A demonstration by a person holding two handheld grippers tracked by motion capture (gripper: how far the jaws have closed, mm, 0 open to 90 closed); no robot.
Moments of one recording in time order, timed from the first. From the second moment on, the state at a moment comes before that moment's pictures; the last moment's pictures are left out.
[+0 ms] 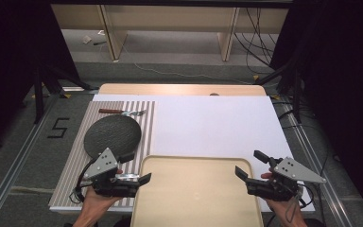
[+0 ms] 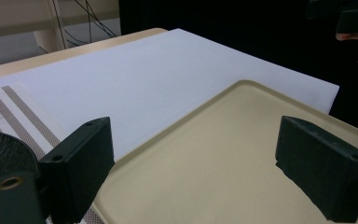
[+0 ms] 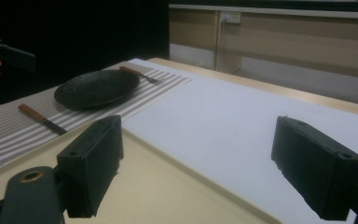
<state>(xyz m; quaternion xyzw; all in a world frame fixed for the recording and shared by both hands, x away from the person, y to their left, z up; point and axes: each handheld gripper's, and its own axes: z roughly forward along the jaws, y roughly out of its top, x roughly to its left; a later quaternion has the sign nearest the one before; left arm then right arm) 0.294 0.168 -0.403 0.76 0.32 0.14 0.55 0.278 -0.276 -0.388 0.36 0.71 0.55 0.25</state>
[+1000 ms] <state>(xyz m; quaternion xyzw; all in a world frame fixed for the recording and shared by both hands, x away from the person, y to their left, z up) 0.325 0.224 -0.415 0.86 0.38 0.14 0.31 0.279 -0.276 -0.389 0.36 0.72 0.55 0.25</state>
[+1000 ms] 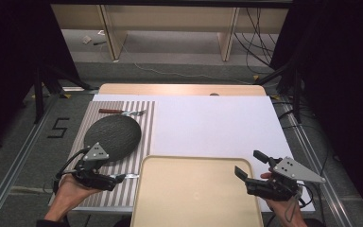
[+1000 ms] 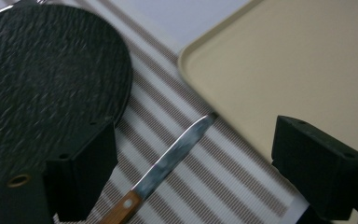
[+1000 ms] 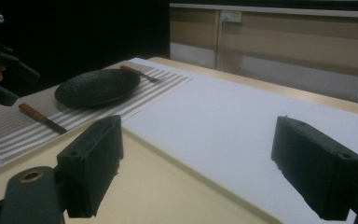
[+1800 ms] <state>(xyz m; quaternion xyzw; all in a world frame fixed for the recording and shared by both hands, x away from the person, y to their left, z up) 0.344 0.256 -0.451 0.87 0.43 0.11 0.22 0.279 -0.275 -0.389 0.36 0.72 0.55 0.25</state>
